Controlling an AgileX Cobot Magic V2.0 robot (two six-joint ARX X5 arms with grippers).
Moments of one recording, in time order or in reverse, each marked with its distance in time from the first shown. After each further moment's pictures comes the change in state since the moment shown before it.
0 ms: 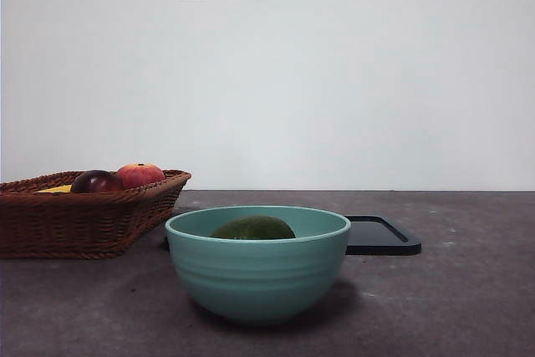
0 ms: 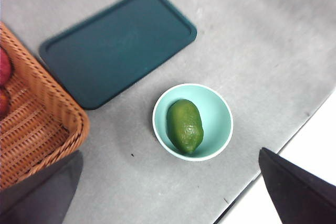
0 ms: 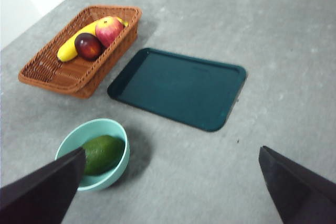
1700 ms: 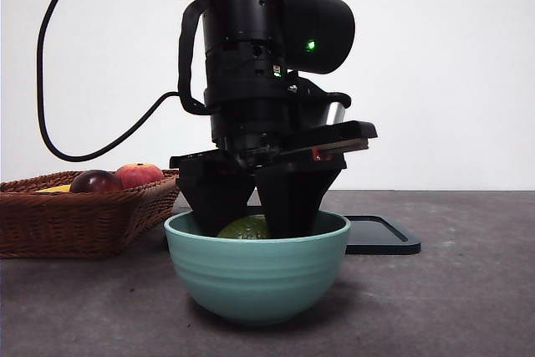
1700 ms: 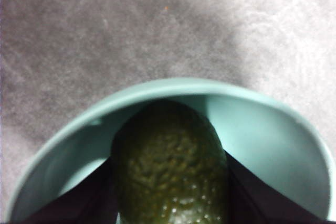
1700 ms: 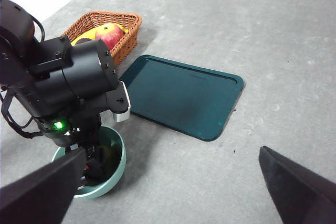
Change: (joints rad) left arm -0.043 1.068 0.269 0.023 0.135 -0.035; right arm 0.000 0.000 0.000 0.037 0.000 -0.018
